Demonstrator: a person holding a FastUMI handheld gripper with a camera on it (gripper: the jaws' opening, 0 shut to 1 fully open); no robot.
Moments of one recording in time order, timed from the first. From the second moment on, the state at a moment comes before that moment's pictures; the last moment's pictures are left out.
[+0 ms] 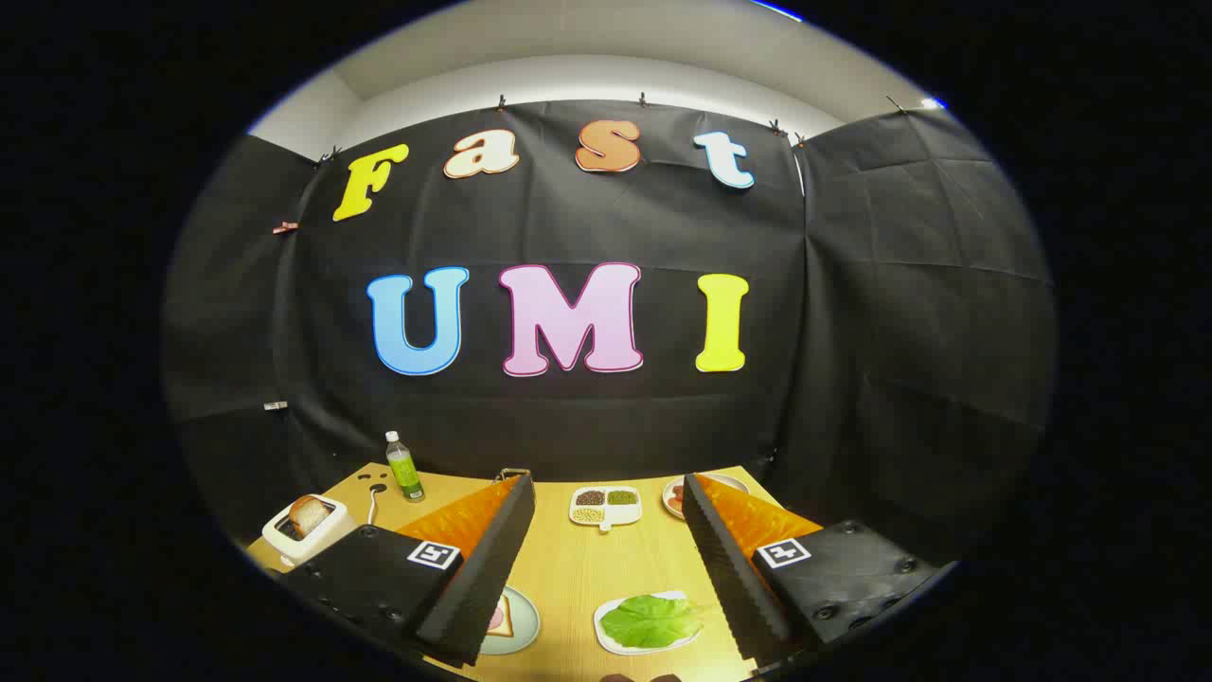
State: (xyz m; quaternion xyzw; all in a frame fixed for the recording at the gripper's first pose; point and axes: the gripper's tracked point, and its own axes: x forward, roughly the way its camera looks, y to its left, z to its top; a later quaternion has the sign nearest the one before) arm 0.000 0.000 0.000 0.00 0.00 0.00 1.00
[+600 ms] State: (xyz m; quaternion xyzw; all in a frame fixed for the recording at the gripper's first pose) arm 0.007 -0.009 -0.011 0.01 0.02 0.00 1.00
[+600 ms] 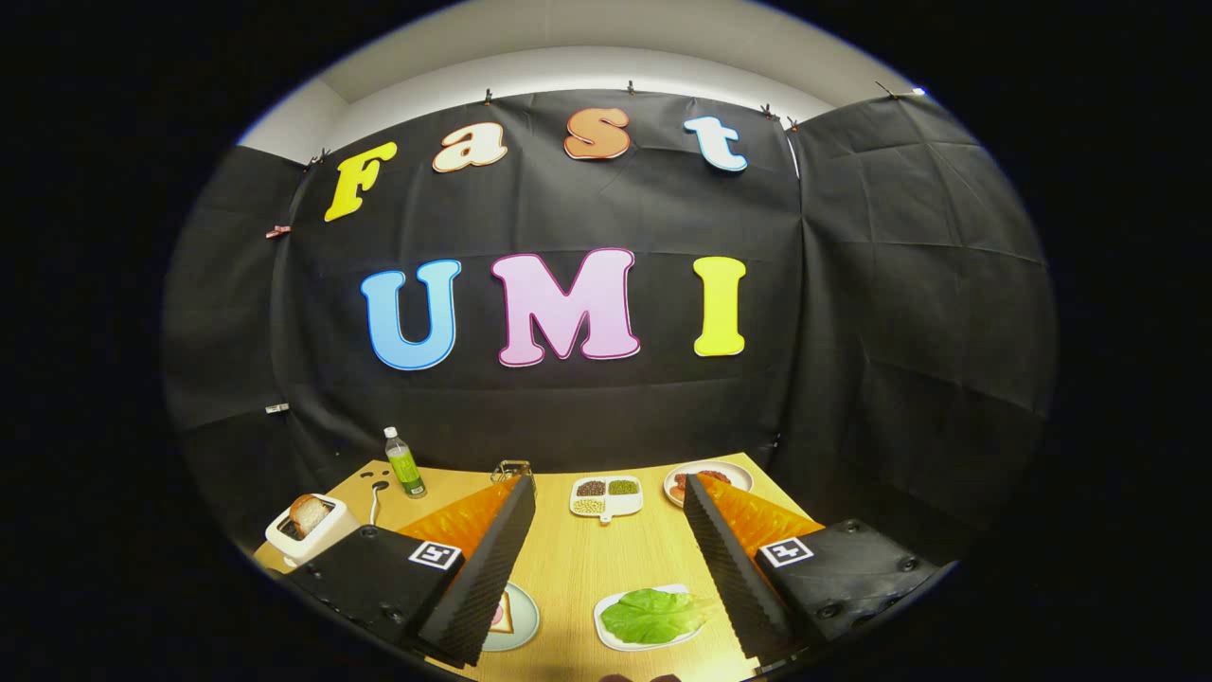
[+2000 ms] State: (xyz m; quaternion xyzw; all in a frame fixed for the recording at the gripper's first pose) arm 0.040 -0.029 -0.133 0.00 0.16 0.03 0.99
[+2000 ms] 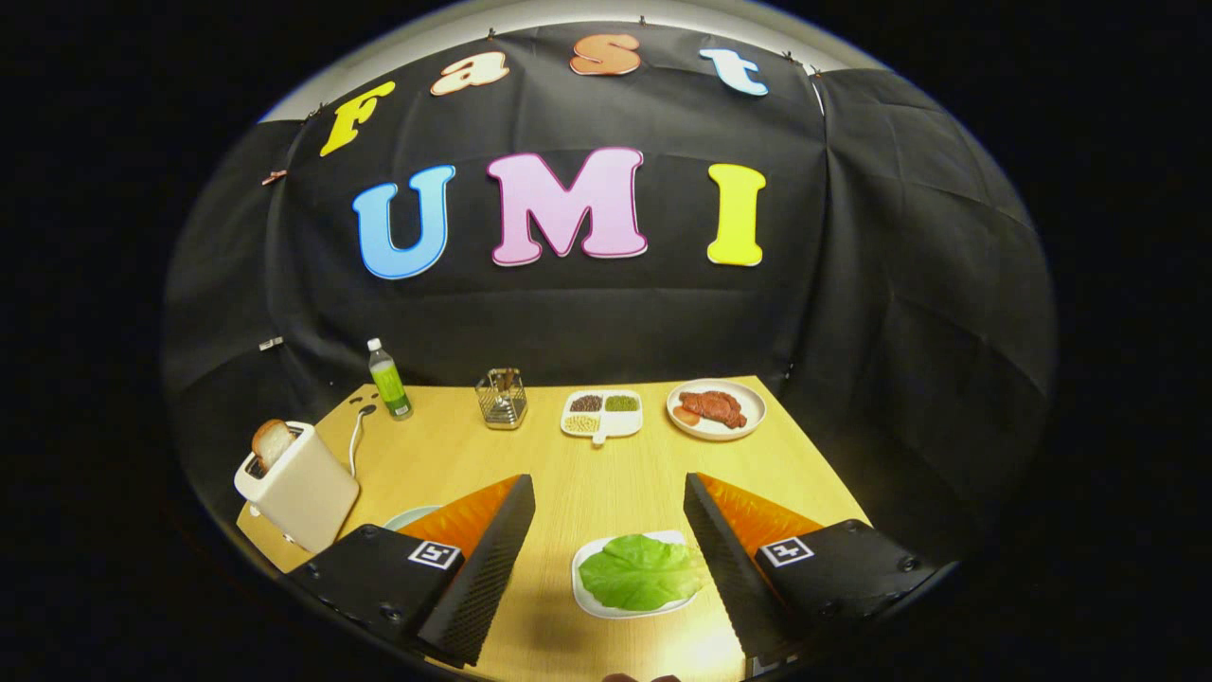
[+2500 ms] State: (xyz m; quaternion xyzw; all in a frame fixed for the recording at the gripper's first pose) arm 0.065 -0.044 -0.240 -0.02 0.27 0.06 0.96
